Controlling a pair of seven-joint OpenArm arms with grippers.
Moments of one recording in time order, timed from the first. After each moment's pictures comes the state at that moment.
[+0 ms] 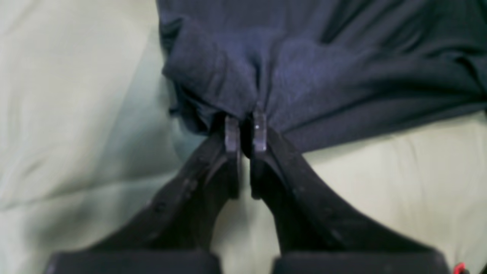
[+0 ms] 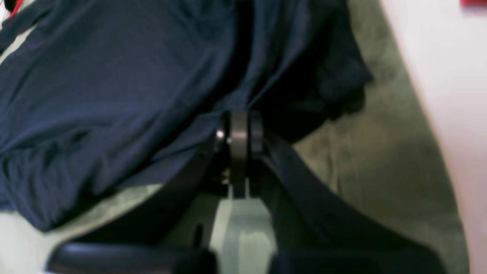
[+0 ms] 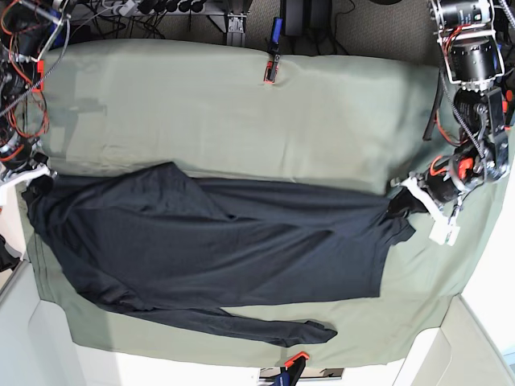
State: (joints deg) left arm -5.5 -25.7 -16.4 75.1 -38.8 -33.6 47.2; right arm 5.7 17.4 32.5 73.8 33.2 26.3 -50.6
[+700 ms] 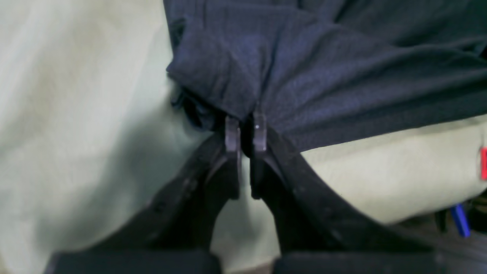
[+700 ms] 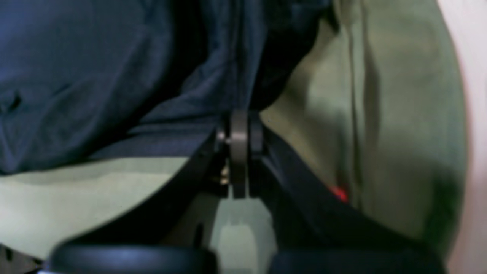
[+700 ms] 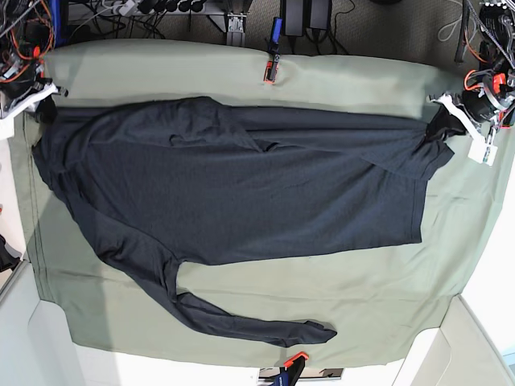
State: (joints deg) left arm 20.7 -26.6 -32.6 90.2 -43.1 -35.3 49.5; right arm -21.2 17.9 33.0 96.2 36.7 26.7 -53.7
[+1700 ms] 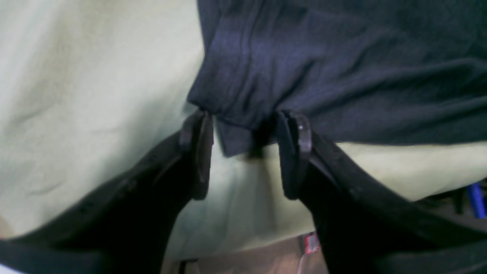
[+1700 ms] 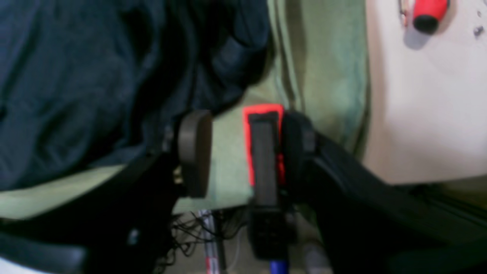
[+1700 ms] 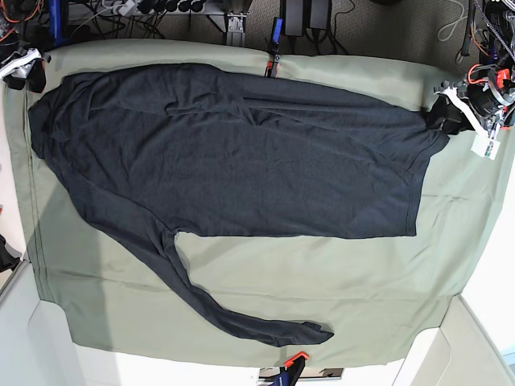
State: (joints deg) left arm 22.4 -28.4 -32.7 90.2 -43.0 -35.5 49.4; right arm -31.1 18.1 39.2 101.7 41.3 26.3 -53.1
